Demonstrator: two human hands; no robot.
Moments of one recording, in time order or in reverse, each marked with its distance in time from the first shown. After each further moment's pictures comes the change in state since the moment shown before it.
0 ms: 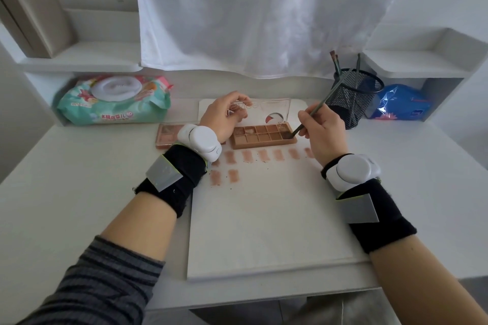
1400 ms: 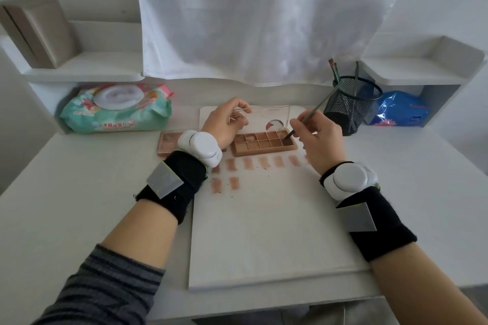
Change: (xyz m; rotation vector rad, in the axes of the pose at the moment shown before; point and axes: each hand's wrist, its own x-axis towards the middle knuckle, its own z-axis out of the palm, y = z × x) left_hand 0.002 -0.003 -0.001 -0.016 -0.046 0.004; right_hand -0.003 0.000 0.002 -0.105 -0.025 -0.138
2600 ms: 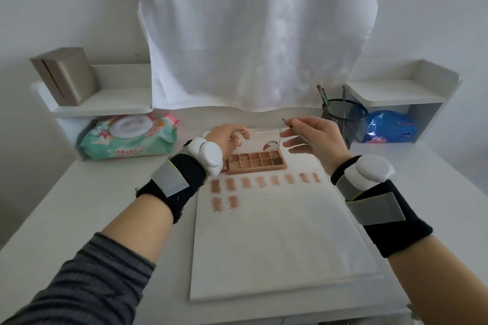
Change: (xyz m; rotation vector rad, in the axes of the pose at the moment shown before) left_hand 0.005 0.030 -0.015 0.354 -0.138 -0.076; right_hand 0.017 -0.041 -0.033 0.487 -0.272 0.273
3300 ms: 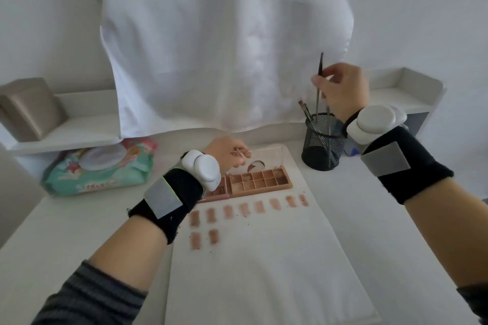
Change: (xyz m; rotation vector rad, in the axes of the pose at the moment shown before) left_hand 0.041 0.028 0.007 0.004 -0.213 -0.040; right_hand 0.088 -0.055 -0.072 -0.576 0.486 -0.339
